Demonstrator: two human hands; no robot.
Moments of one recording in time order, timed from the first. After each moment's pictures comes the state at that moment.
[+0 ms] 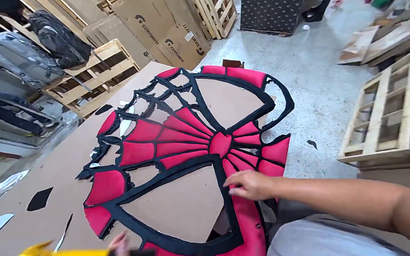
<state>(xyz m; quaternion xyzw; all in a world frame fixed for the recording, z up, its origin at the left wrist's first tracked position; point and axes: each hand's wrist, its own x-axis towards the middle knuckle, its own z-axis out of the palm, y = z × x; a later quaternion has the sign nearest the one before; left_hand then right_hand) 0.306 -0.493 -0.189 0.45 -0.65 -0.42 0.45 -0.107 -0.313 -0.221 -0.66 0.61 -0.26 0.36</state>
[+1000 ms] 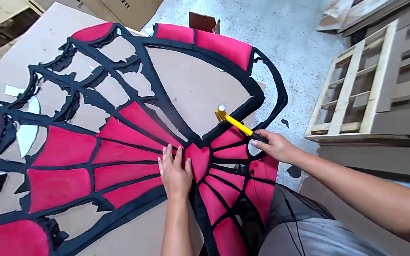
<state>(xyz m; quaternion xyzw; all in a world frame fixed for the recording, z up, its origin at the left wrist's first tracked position) -0.088 -0.568 -0.339 0.36 -0.91 -0.17 0.10 -0.351 -0.303 -0.295 -0.30 0.83 -0.30 0.36</state>
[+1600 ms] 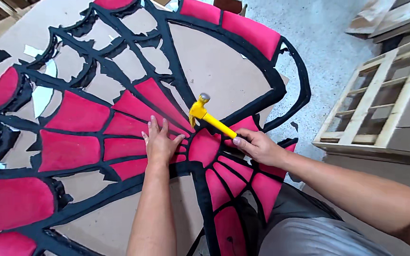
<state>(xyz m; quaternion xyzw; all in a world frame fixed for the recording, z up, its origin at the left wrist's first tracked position) -0.081 -0.659 -0.337 0.44 -0.88 -0.15 -0.08 -0.284 -0.387 -0.276 -0.42 0.71 -0.38 0.40</state>
